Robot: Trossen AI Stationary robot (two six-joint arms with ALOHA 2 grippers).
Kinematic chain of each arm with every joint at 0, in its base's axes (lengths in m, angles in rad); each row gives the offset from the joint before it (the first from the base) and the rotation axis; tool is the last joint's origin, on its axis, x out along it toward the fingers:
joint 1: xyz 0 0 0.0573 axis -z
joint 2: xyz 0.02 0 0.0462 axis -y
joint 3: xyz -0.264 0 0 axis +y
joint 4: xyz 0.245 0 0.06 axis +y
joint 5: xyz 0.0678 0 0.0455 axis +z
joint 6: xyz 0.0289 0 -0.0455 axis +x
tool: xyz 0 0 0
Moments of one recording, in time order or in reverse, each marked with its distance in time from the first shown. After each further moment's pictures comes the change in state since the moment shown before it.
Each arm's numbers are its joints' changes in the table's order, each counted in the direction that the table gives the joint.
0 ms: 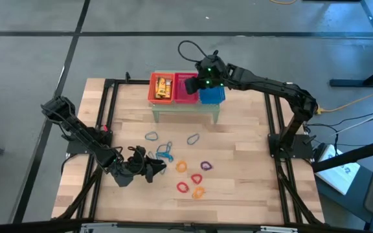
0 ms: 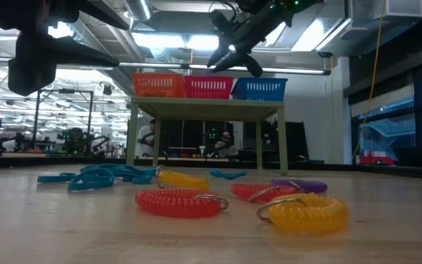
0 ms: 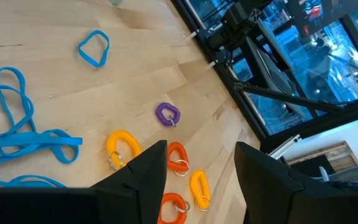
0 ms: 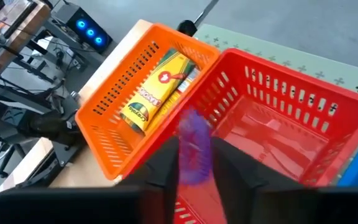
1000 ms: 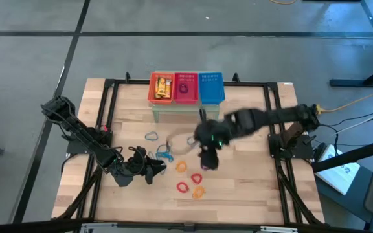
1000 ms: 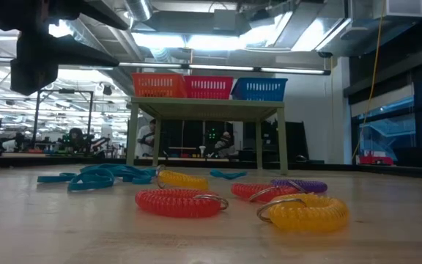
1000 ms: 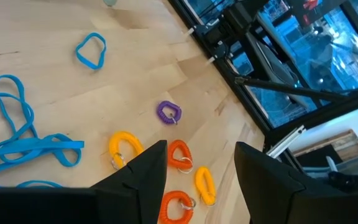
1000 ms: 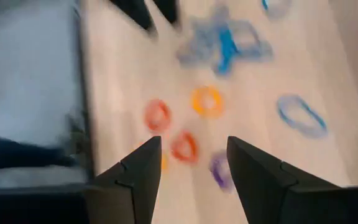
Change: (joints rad) left arm 0.000 0.000 0.000 0.000 -0.020 0.061; right arm -0.615 0.007 -0.260 0.675 -0.017 -0.126
